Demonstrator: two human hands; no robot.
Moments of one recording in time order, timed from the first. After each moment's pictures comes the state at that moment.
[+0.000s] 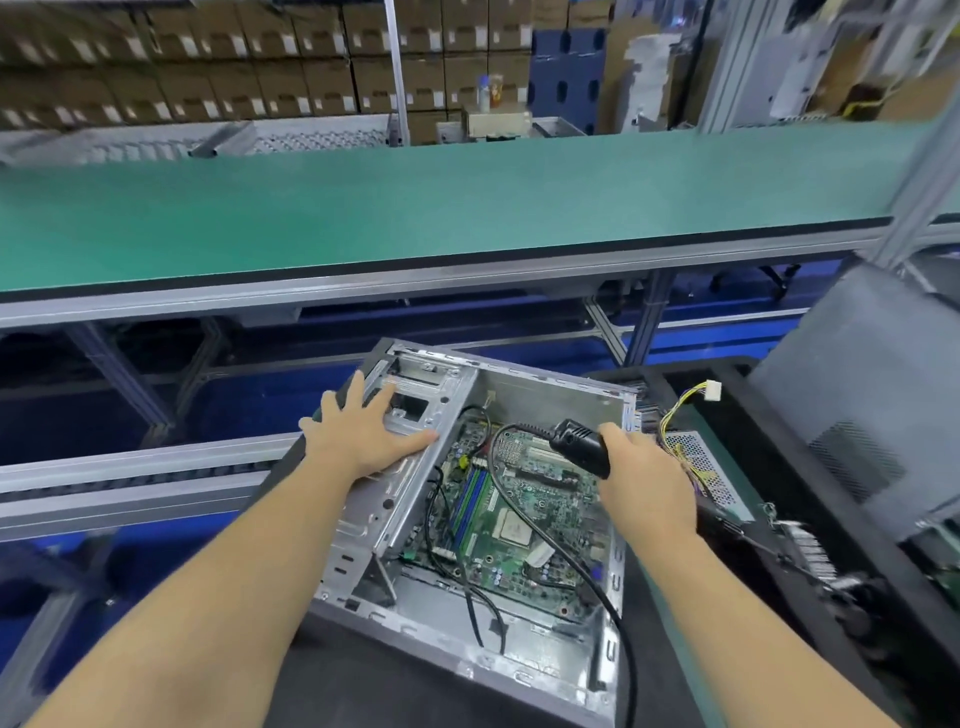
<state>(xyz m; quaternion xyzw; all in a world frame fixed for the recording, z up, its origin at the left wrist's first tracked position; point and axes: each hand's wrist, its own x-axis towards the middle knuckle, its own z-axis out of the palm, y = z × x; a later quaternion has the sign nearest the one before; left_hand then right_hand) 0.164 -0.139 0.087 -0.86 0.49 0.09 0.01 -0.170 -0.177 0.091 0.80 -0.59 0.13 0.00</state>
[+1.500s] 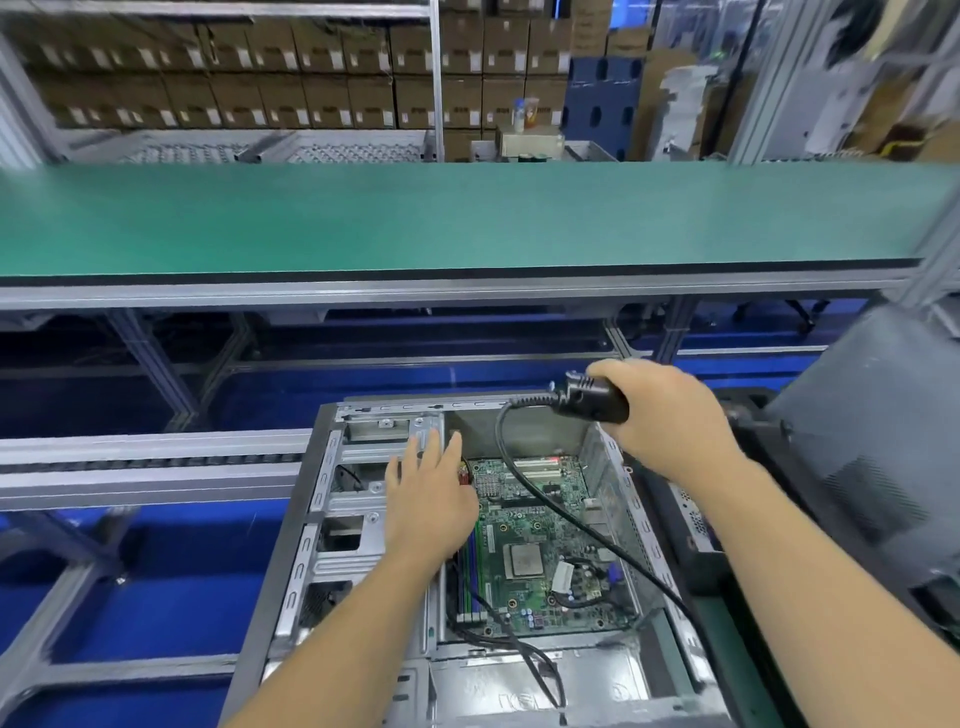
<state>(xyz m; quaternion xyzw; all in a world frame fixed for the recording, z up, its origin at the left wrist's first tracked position) 0.052 -0.094 0.063 -0.84 0.53 0.05 -0.13 -0.170 -0.205 0.193 0.91 -0.37 0.21 0.03</state>
